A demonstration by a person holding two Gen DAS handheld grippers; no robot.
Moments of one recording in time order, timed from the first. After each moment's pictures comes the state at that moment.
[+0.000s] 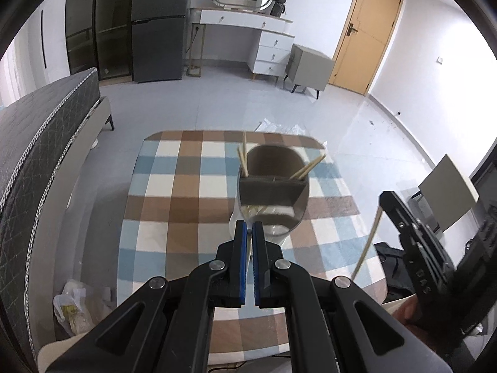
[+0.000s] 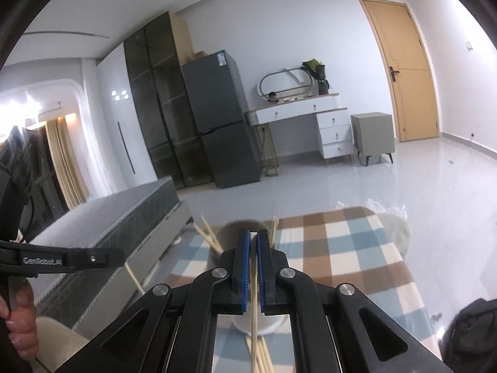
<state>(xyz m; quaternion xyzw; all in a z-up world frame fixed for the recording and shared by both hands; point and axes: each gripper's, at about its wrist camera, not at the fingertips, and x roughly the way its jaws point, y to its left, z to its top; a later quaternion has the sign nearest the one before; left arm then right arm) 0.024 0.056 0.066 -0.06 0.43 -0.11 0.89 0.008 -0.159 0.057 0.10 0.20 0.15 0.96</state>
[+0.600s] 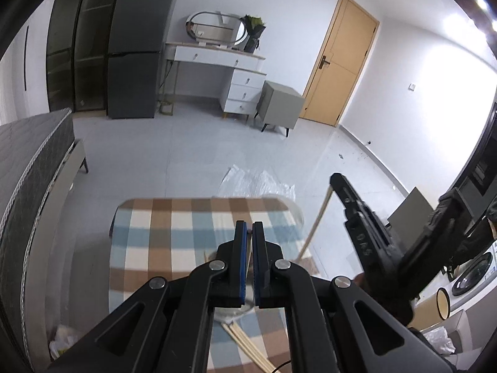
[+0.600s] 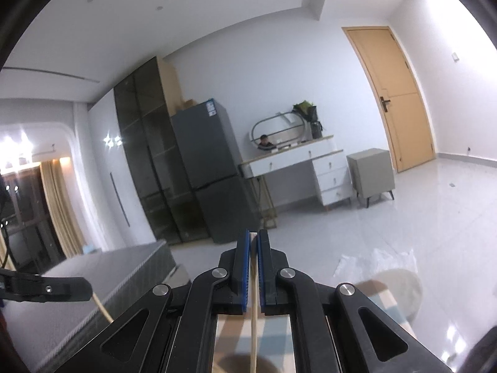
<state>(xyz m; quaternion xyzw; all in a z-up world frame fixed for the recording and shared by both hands) 0.092 0.048 0.164 -0.09 0.36 -0.17 0.91 0.110 -0.157 0.141 0.14 0.11 0.12 0.98</state>
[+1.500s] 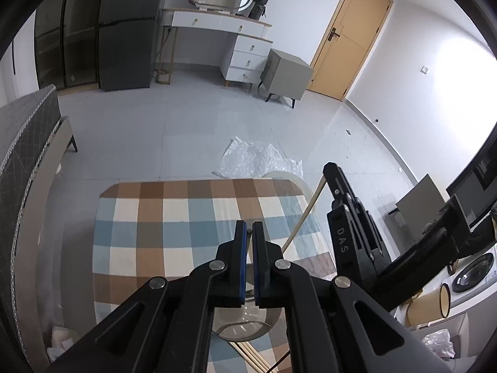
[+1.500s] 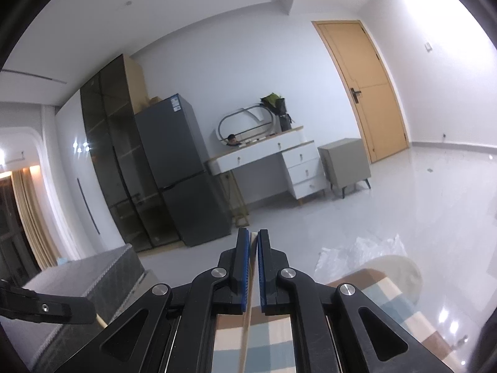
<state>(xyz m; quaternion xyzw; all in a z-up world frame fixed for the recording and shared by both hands) 0.160 0.032 0.108 -0.09 0.44 -0.17 0.88 0.164 -0.153 0.084 0.15 0.12 0.05 0.98</state>
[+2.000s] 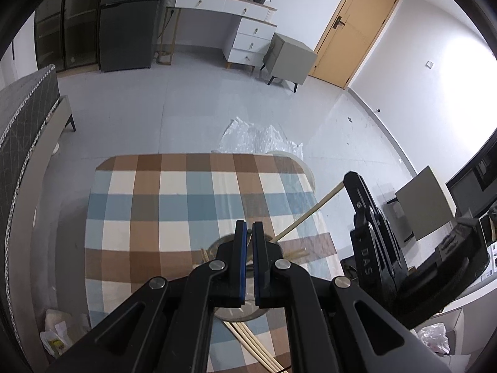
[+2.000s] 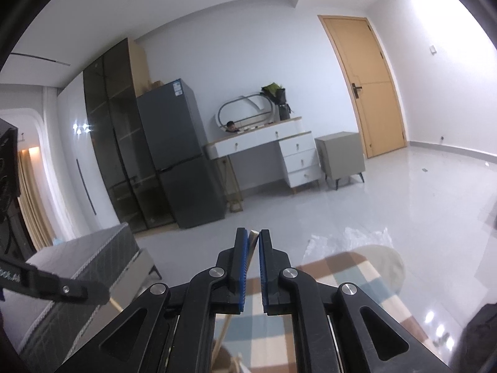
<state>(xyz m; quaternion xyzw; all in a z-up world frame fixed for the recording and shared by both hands) 0.147 0.027 0.092 -0.10 0.48 -0.17 0.86 0.132 -0.162 0.072 0.13 0.15 0.05 0.98</state>
